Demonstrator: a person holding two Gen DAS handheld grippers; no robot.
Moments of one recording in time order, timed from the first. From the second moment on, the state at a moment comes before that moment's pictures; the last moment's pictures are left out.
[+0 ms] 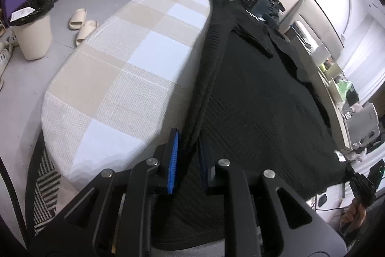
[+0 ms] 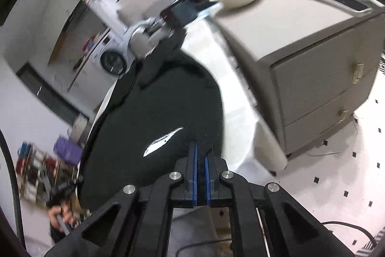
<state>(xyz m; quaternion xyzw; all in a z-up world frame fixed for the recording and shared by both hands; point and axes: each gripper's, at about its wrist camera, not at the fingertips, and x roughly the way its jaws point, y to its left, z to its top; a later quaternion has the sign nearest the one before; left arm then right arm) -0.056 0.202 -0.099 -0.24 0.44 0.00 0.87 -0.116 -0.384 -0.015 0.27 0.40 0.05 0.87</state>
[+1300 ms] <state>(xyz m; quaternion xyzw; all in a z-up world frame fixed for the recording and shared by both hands) 0.130 0.239 -0.020 -0.28 0.31 -0.01 0.91 0.029 -0.353 0.033 0.29 0.26 0.06 0.92</state>
